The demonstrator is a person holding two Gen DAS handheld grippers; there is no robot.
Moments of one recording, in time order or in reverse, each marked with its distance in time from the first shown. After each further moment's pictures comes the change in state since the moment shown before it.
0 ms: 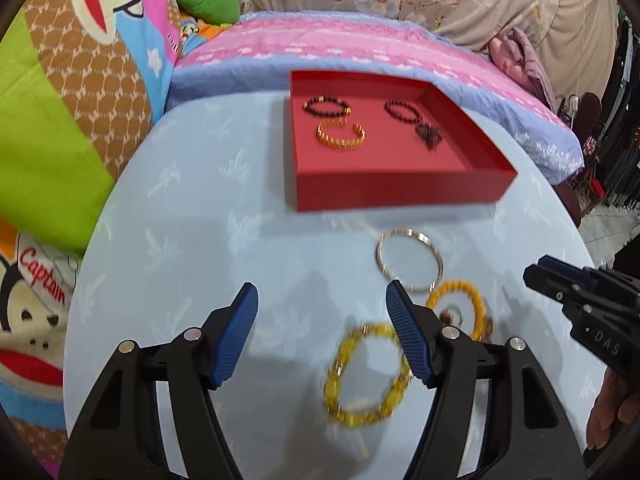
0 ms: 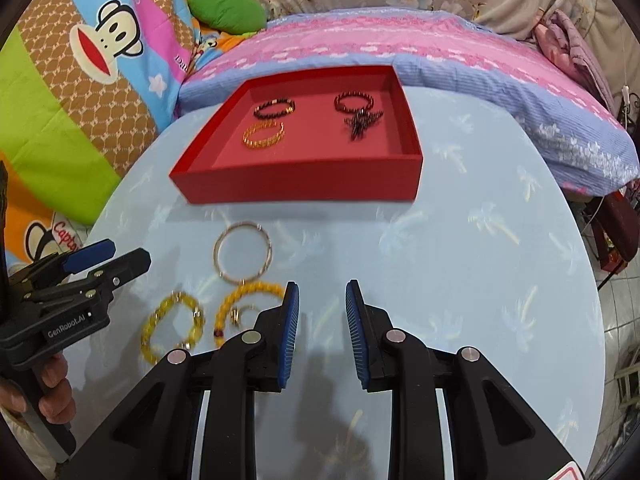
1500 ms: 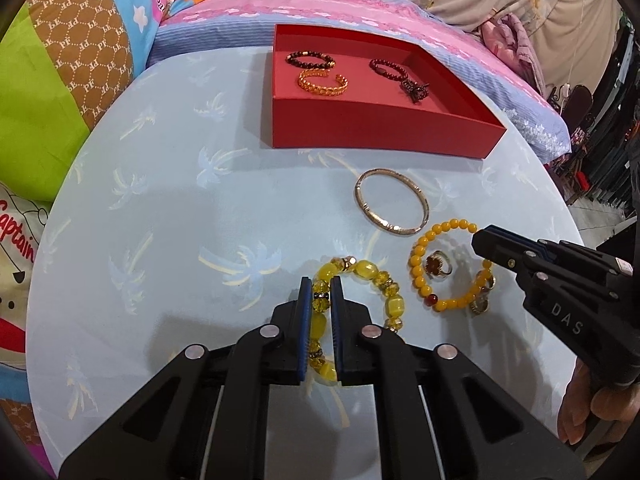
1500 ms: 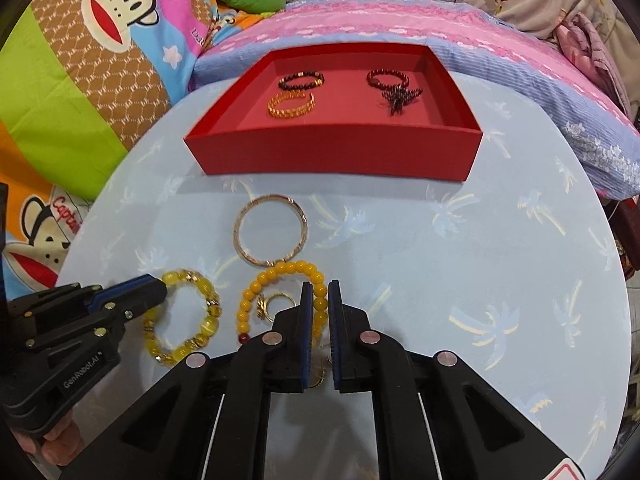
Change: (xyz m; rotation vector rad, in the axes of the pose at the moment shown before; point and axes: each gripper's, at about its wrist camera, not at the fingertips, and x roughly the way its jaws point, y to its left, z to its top) left arm 0.012 -0.009 -0.027 -0.027 0.084 -0.087; right arm 0.027 0.028 -0.004 -0.040 0.029 0.033
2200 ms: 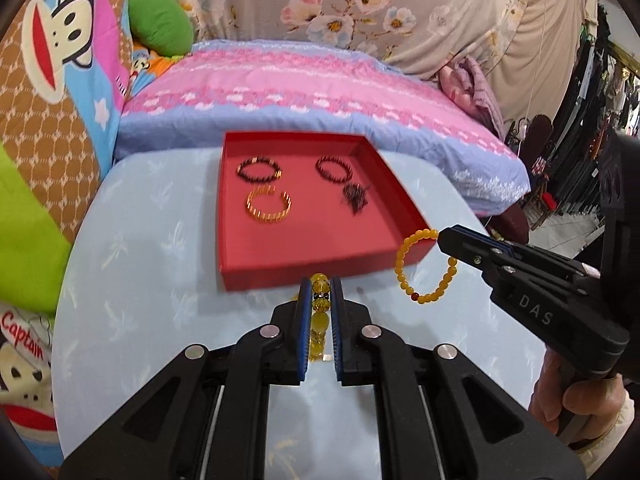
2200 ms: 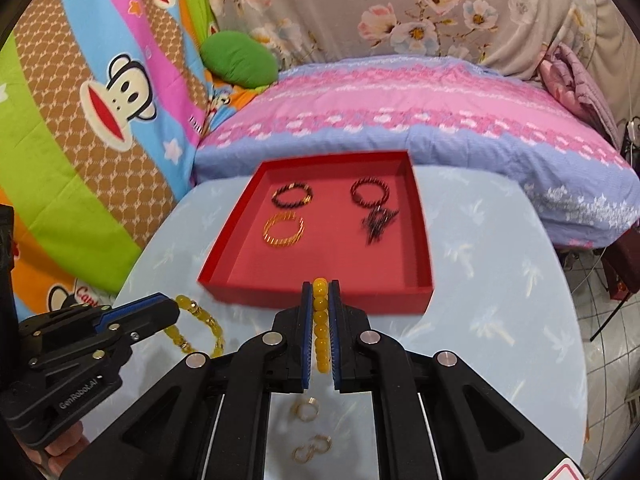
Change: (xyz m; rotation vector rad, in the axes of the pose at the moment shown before) left arm -0.052 -0.031 0.094 0.062 -0.174 -0.117; right arm -0.057 -0.022 0.088 0.042 -0.203 0.005
